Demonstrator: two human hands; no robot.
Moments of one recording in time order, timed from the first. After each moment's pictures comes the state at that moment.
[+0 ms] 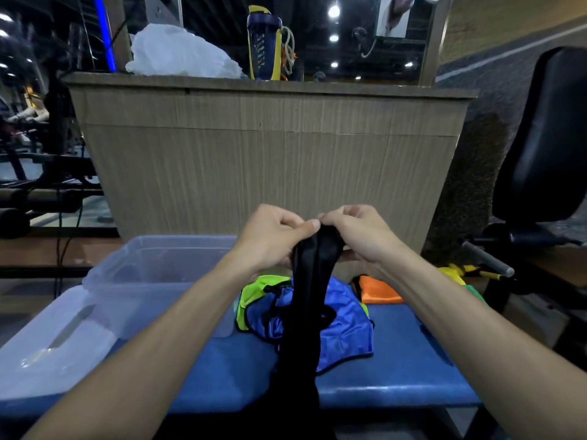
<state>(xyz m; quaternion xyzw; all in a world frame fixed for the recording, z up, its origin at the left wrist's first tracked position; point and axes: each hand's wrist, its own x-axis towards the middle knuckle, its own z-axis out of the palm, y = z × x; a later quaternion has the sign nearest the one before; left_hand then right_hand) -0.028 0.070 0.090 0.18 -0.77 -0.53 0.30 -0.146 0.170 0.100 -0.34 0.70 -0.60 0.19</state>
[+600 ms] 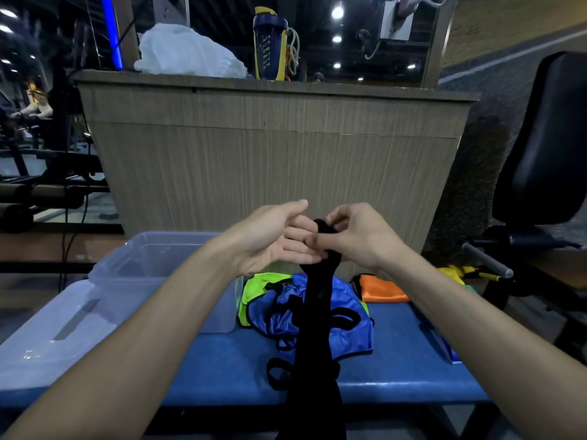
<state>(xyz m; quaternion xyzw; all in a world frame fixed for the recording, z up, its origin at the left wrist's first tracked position) -0.005 0.073 0.110 0.17 -0.67 -0.71 0.15 -0.134 0.188 0.101 -0.43 0.77 -0.46 0.08</state>
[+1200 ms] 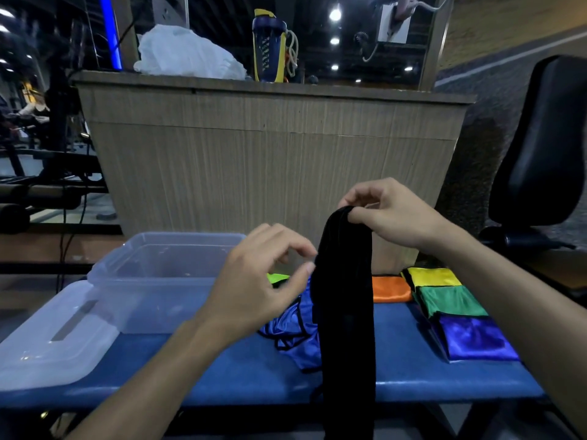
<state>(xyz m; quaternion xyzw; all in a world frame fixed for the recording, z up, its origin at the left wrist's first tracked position) 0.040 0.097 0.055 -0.04 -0.85 -0.13 0.51 -0.165 0.220 0.137 -0.58 0.71 -0.39 -0.01</state>
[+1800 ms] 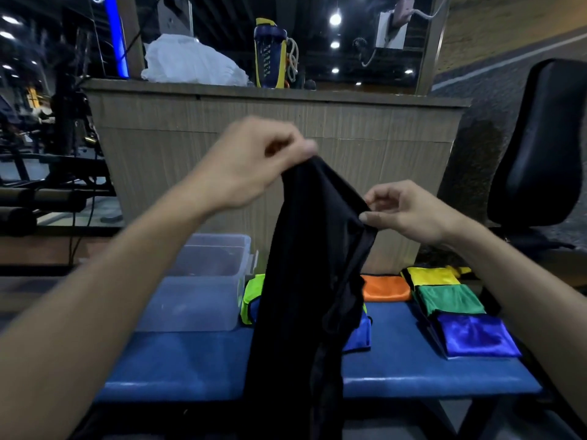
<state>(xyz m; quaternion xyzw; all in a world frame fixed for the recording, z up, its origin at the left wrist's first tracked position) 0.045 0.075 0.191 -0.03 -0.91 -0.11 0.41 -0.192 0.242 0.137 -0.59 0.68 -0.44 0.09</state>
